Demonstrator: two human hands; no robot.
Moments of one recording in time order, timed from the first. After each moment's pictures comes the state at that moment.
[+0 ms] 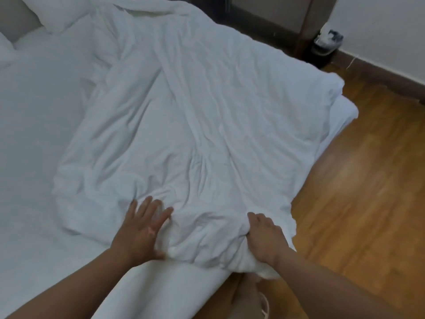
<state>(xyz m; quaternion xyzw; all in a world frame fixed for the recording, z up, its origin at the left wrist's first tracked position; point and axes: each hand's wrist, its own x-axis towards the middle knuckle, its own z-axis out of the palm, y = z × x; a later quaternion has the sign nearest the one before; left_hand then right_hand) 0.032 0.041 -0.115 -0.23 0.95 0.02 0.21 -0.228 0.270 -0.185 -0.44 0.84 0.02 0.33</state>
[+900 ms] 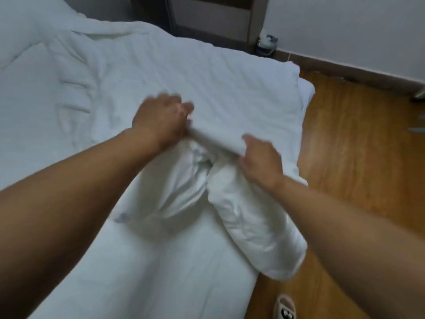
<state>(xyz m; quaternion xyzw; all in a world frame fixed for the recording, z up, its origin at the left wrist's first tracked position) -0.058 -0.086 0.066 -0.09 0.99 -0.10 -0.01 -0.133 0.132 -0.019 -0.24 0.94 -0.19 0.12</state>
